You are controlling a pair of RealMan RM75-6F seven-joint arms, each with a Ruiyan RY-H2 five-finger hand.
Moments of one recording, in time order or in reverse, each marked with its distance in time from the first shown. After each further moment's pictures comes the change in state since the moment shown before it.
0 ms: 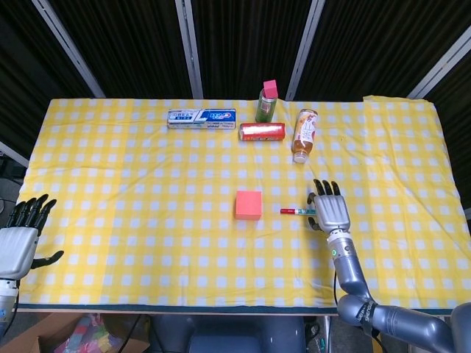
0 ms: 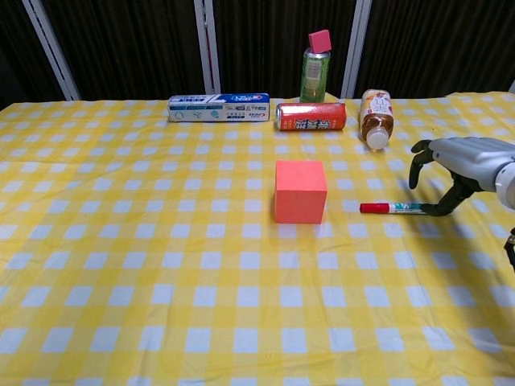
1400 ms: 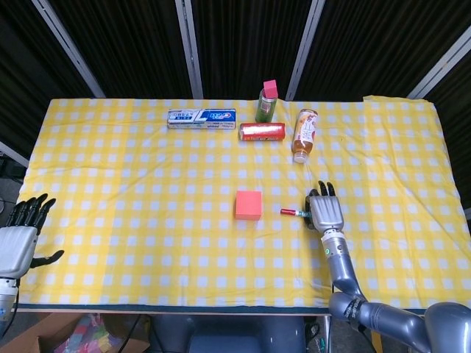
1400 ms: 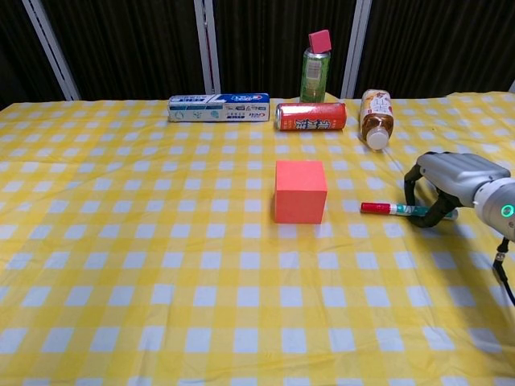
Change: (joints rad) left arm -0.006 0.007 -0.003 -0.011 -0.018 -0.011 -0.021; right arm 0.002 -0.127 -0.009 0.210 -0.073 -0.026 0.085
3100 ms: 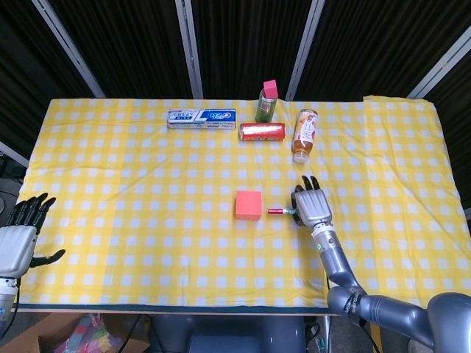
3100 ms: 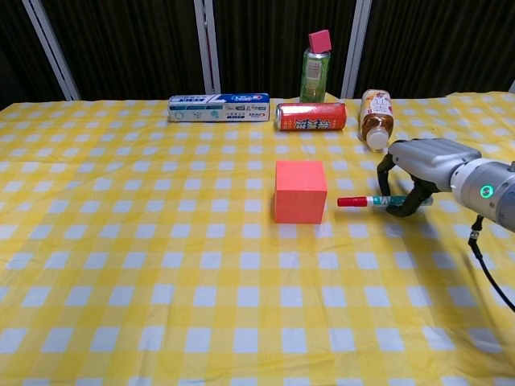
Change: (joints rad) left arm -0.002 0.010 -0.001 -0.016 -0.002 -0.005 -0.040; right arm 0.079 0.043 0.003 -0.064 -0.011 -0.066 -0.044
